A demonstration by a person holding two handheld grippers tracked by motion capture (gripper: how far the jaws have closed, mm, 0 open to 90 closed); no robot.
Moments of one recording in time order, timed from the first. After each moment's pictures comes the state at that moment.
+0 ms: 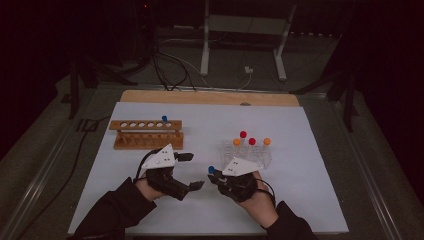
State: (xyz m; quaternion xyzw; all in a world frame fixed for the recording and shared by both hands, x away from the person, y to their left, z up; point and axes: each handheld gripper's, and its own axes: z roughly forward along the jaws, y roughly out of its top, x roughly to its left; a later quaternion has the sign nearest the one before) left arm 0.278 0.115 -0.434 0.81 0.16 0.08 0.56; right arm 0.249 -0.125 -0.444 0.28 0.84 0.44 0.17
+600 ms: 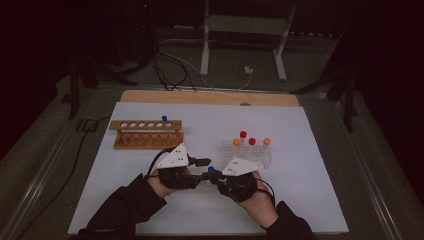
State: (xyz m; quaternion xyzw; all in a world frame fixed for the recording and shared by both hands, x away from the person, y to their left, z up) left arm 0.284 0.089 -0.437 0.82 0.13 0.09 0.55; right arm 0.250 -0.124 -0.444 0.28 0.84 0.44 0.16
